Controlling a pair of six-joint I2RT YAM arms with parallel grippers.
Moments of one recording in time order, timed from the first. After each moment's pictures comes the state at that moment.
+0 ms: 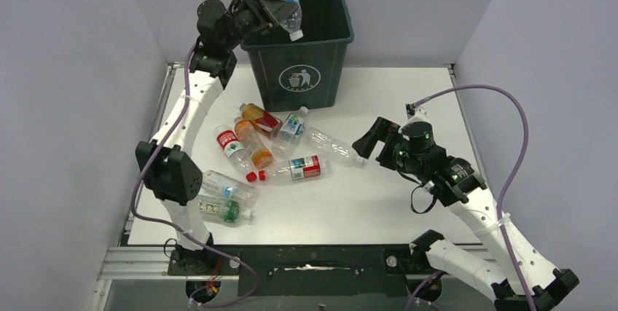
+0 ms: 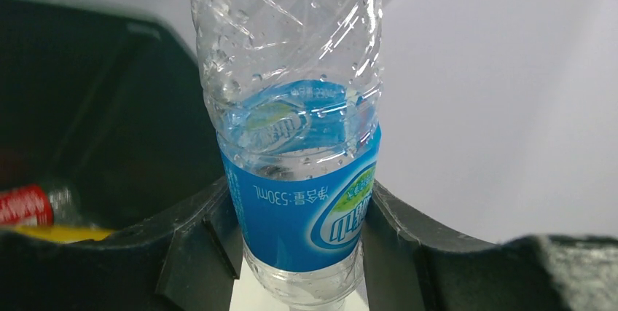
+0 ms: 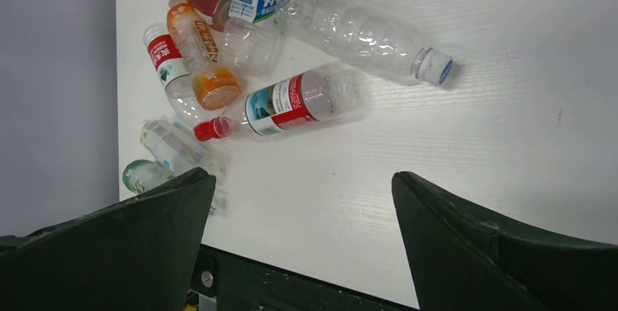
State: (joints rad) left arm -0.30 1.81 1.87 0.14 0.46 -0.87; right arm 0.56 0.88 1.01 -0.72 0.09 0.80
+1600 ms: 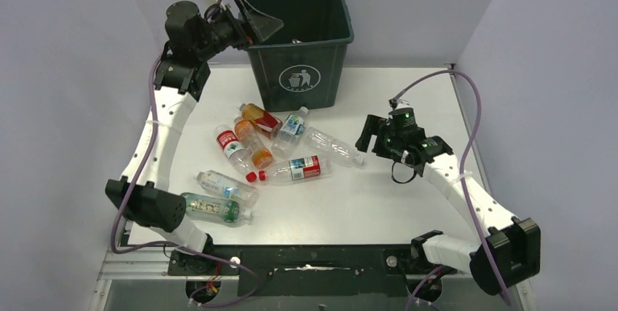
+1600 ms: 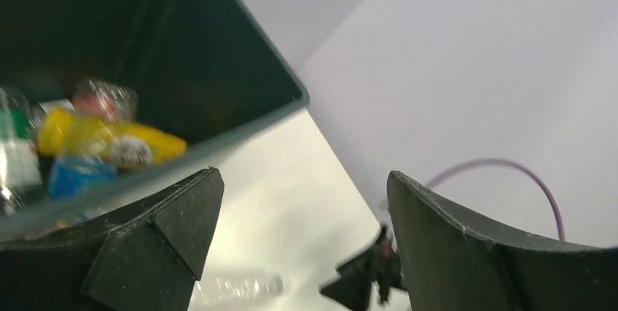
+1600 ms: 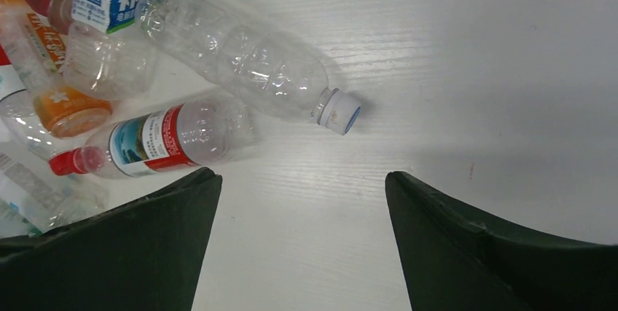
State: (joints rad) left arm -0.22 1.66 1.95 -0.26 0.50 -0.70; right arm 0.37 1.14 0.92 -0.56 0.01 0.56
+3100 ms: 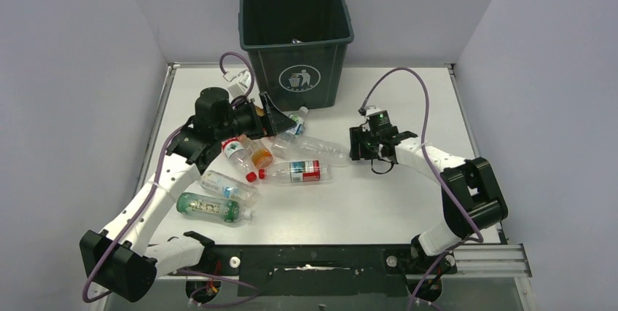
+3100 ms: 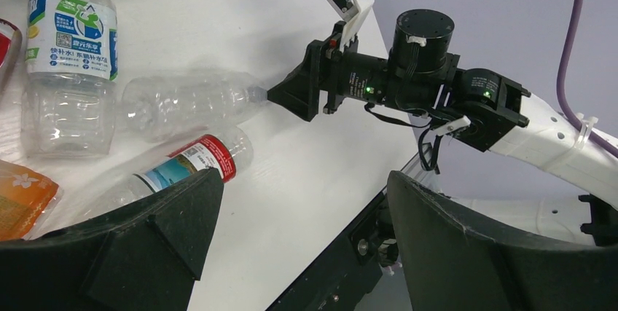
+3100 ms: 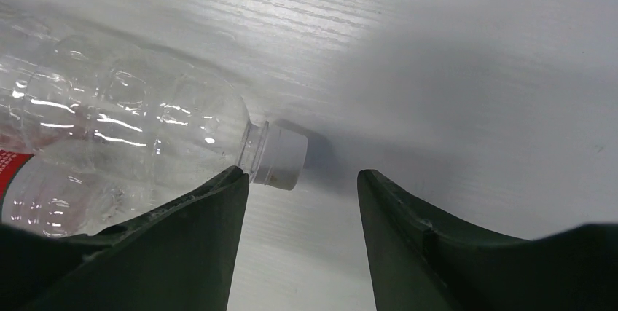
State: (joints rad) left arm -0.43 1.14 1.07 -0.30 0.44 -0.70; right arm 0.38 1.55 0.87 -0.26 -0.04 0.22
